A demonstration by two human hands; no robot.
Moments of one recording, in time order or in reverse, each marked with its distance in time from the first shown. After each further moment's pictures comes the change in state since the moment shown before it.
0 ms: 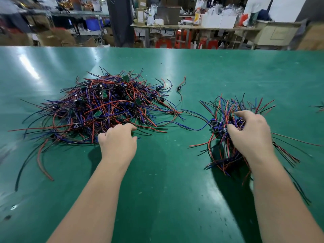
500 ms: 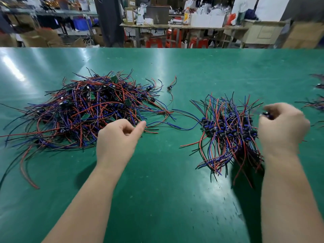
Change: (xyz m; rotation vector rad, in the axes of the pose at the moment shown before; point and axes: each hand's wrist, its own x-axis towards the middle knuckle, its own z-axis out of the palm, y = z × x) left_hand -0.019 0.022 -0.015 -0.623 0.223 0.079; right_hand 0.018 0.031 -0.039 0.074 0.421 0.099
